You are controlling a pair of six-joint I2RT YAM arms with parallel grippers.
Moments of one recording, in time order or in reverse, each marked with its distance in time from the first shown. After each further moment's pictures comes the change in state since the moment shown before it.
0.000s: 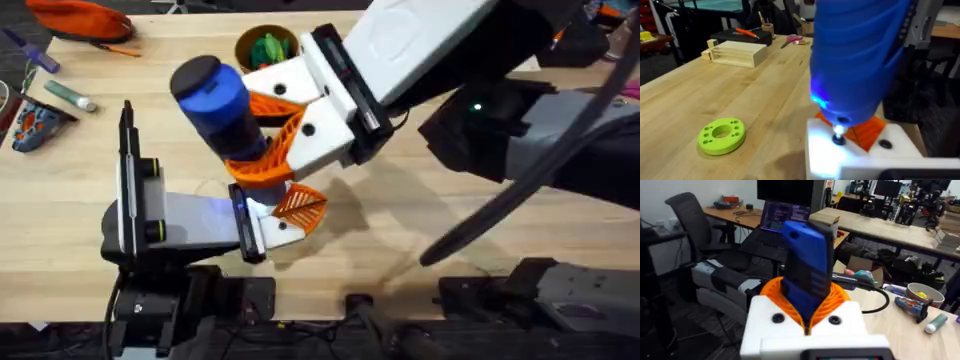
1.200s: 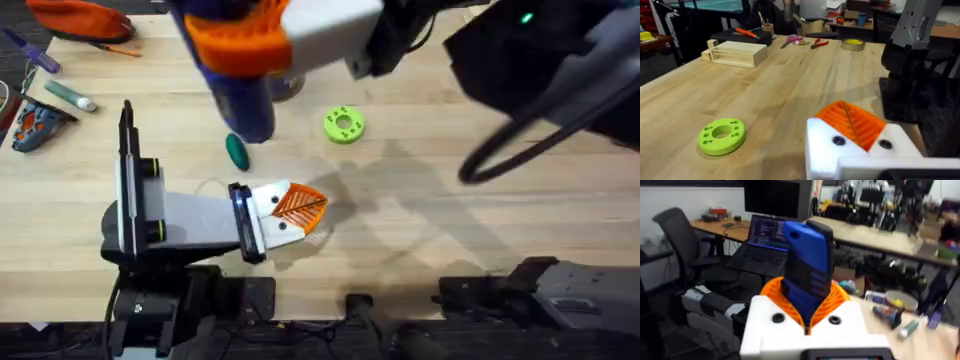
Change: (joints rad) left arm 0.000 0.000 0.000 0.000 0.000 0.000; right arm -0.089 0.034 0.270 -0.020 -0.029 0.167
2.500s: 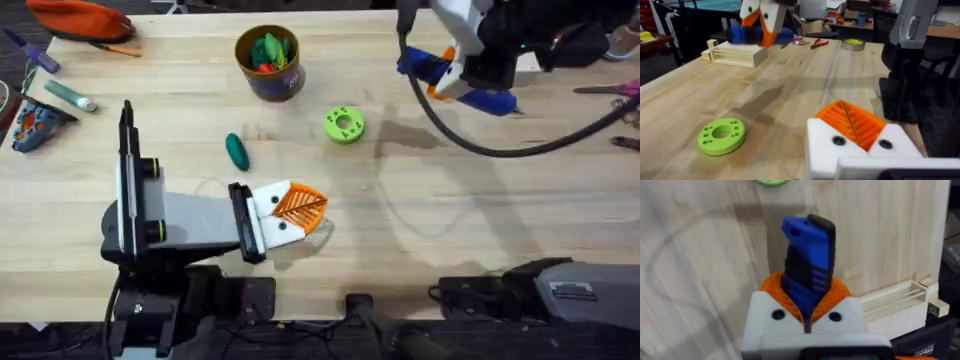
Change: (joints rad) left arm 0.000 0.000 0.000 0.000 0.000 0.000; right arm -0.395 0.024 0.261 -1.919 1.184 -1.365
